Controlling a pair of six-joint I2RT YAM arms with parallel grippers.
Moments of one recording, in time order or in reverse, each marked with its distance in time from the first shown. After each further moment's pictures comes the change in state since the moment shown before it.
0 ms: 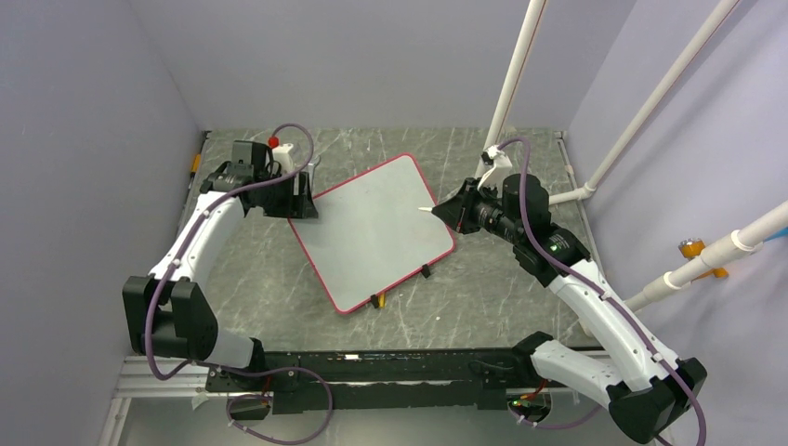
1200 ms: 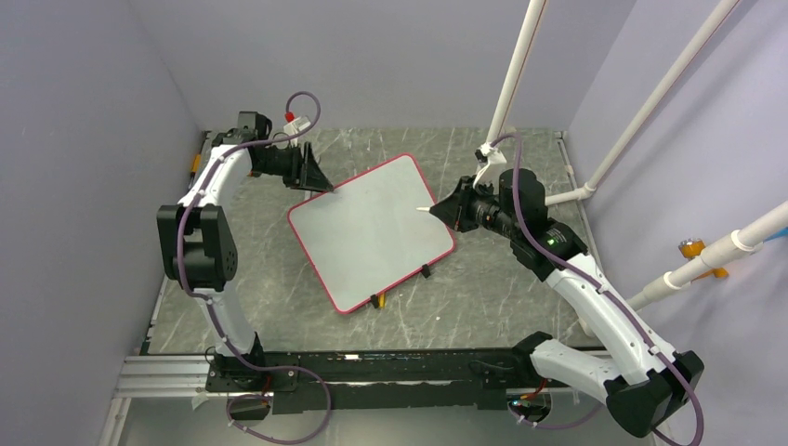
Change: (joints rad) left arm 0.092 0.451 0.413 -0.127 0.625 0.174; right arm 0.000 0.038 0.034 -0.018 -0.028 -0.049
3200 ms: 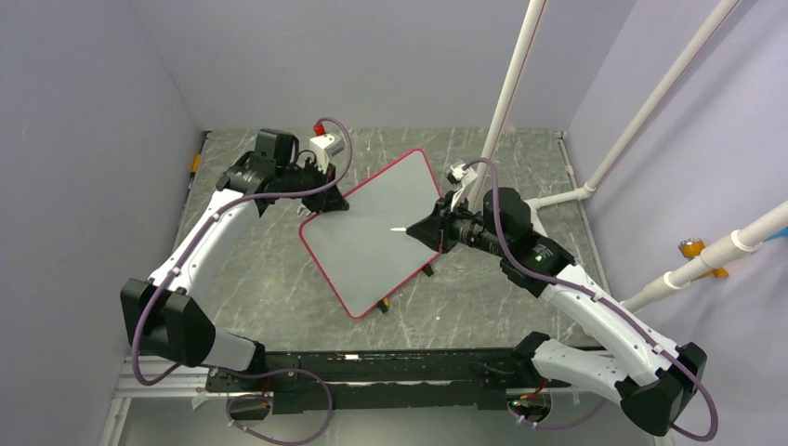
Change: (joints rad) left arm -0.269 -0.441 -0.294 0.177 -0.340 0.016; right arm 0.160 -0.035 -0.095 0.136 -0.075 -0.109
